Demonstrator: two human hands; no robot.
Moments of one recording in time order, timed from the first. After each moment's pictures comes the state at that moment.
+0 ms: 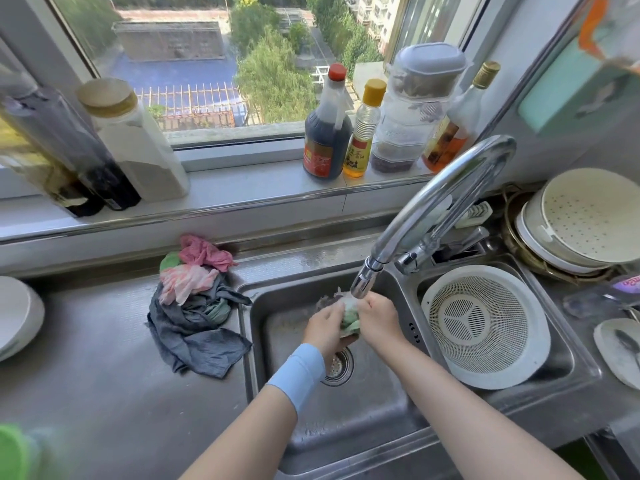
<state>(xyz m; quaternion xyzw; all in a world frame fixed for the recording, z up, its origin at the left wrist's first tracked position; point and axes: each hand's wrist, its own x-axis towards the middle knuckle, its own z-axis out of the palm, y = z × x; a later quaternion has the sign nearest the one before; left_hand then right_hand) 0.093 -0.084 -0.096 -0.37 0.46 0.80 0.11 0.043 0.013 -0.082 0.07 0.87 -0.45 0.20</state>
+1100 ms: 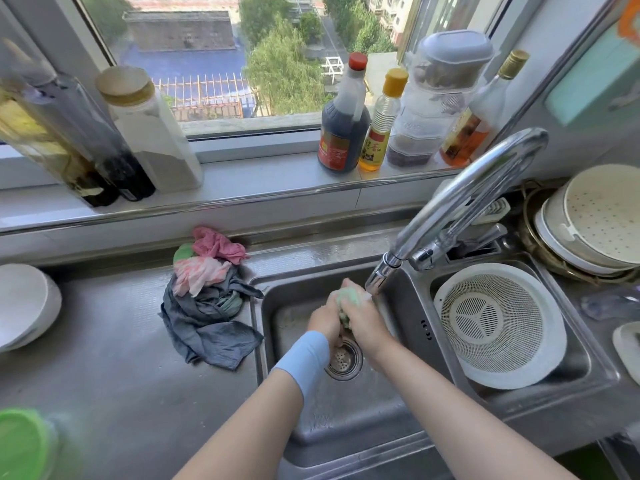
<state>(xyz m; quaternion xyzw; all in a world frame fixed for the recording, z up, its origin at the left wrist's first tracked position) 0.089 -0.107 -0.094 -0.44 0.57 0.66 0.20 0.060 -0.019 -0.099 0.02 0.74 -0.61 0.29</state>
